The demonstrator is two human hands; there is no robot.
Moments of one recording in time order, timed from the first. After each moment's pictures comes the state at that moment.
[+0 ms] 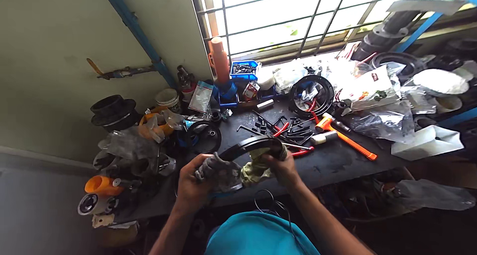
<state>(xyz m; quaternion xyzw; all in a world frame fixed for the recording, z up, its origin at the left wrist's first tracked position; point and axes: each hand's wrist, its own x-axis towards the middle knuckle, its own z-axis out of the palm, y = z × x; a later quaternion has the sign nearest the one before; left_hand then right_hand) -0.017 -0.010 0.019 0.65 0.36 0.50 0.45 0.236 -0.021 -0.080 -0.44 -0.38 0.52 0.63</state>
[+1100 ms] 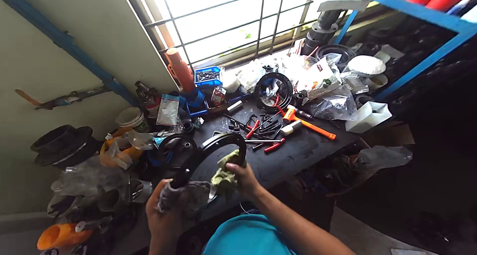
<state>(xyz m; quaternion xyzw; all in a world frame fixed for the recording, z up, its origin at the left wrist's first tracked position) -0.008 -0.021 0.002 0.62 0.37 0.55 0.41 0.199 -0.027 -0.104 -0.40 -0.19 0.62 0.65</state>
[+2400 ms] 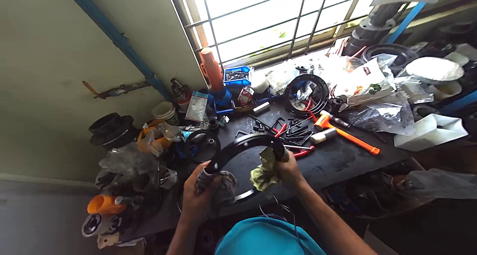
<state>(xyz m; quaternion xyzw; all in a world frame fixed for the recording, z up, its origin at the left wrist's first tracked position) -0.010 -0.006 0.000 0.66 0.39 0.48 0.43 0.253 -0.014 -0.073 -0.52 -0.40 0.46 0.60</state>
